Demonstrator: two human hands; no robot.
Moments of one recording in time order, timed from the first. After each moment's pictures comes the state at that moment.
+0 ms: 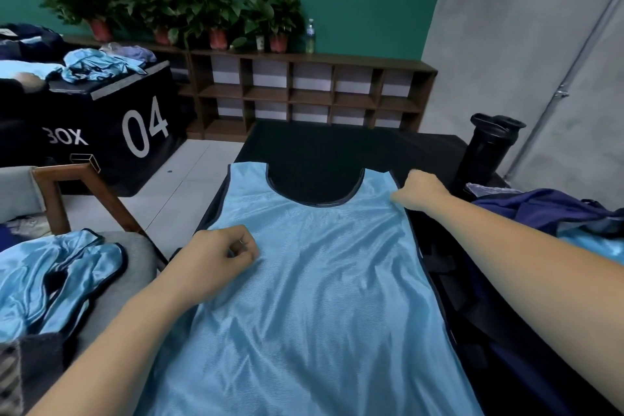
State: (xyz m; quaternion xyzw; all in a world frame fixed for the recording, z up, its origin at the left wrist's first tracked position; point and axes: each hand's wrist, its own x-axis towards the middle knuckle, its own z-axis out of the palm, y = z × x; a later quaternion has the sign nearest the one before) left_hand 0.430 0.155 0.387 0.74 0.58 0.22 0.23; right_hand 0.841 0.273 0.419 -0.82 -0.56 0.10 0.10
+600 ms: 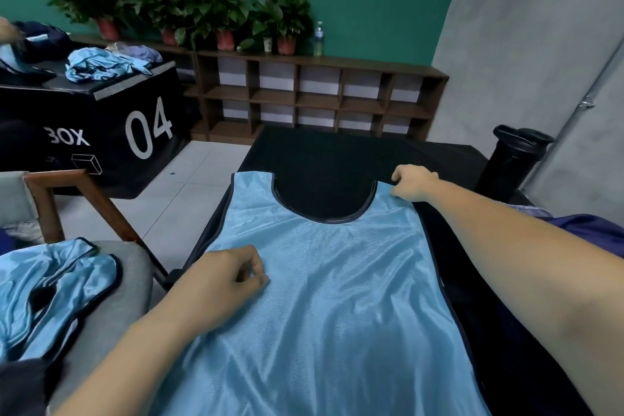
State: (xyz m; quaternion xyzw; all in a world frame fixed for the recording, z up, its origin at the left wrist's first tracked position) left_hand 0.436 0.169 0.380 0.76 0.58 0.20 0.22; right_hand 0.845 0.371 0.416 -0.77 -0.63 0.08 0.02
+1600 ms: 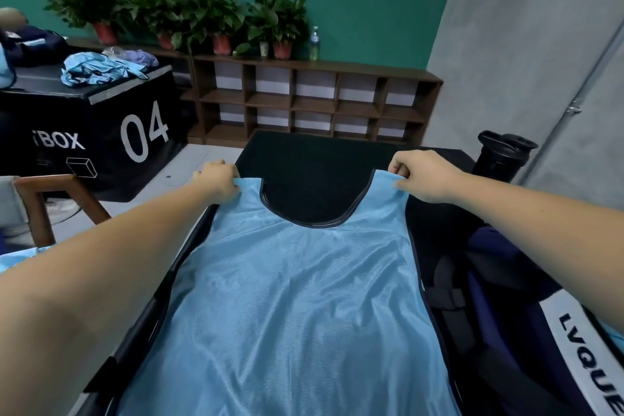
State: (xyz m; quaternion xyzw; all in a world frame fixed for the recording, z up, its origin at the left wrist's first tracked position) left_hand 0.433 0.410 0.390 0.72 0.69 0.07 0.05; right_hand 0.858 0.303 0.482 -0.65 -0.75 0.04 0.12
